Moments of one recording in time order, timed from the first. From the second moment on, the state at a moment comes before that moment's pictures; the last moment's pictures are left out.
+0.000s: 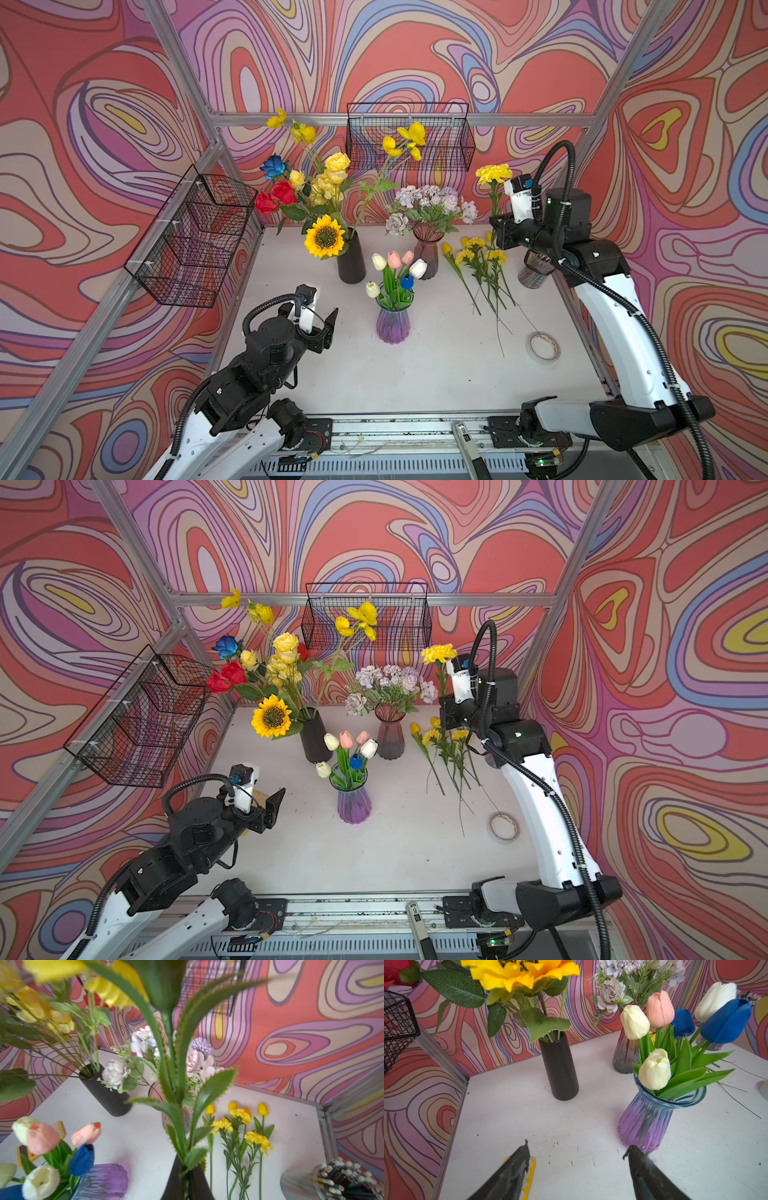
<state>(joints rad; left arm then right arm) -0.67 0.50 0.84 -0.68 -0.36 -0.06 0.16 1.35 1.66 -0.78 -0.18 -0.03</state>
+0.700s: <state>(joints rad) -0.67 0.44 0.82 -0.76 -0.37 -0.10 0.04 1.70 1.39 -0.62 -0.13 0.03</state>
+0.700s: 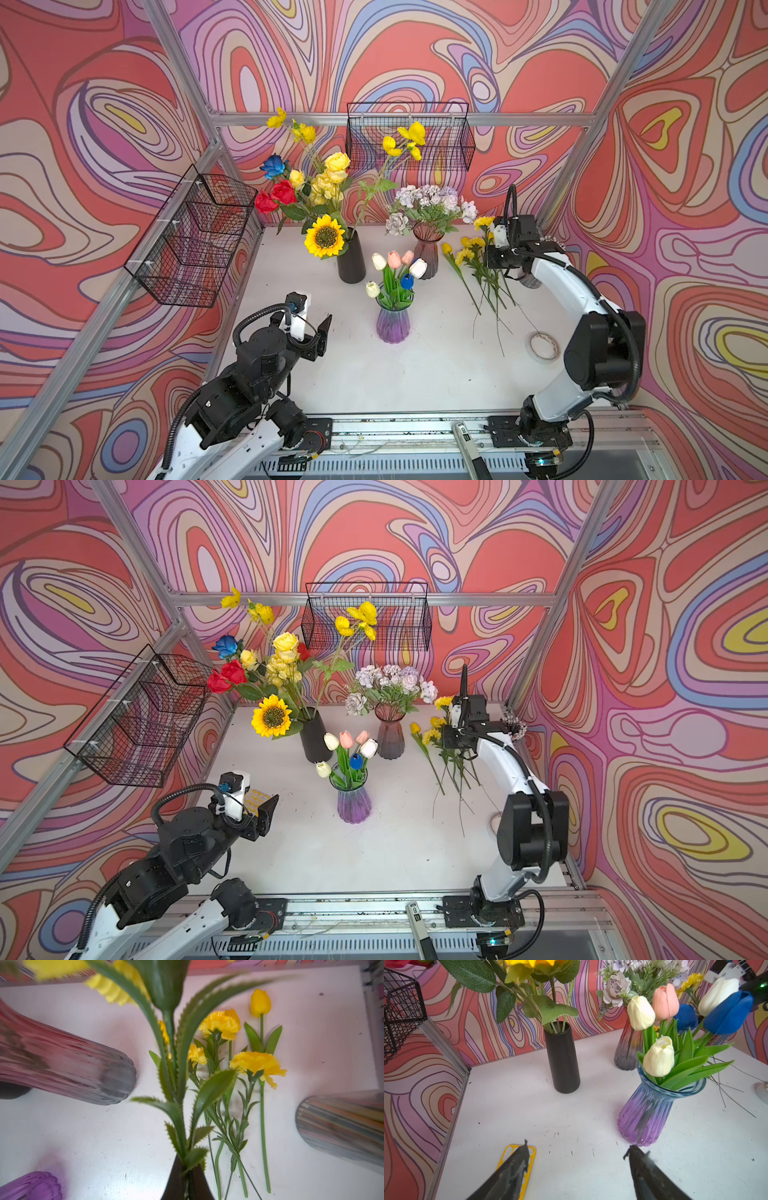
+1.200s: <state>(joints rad) -0.67 0.44 0.84 -0.80 -0.36 -0.10 0.04 1.91 1.41 -0.55 -0.10 0.03</state>
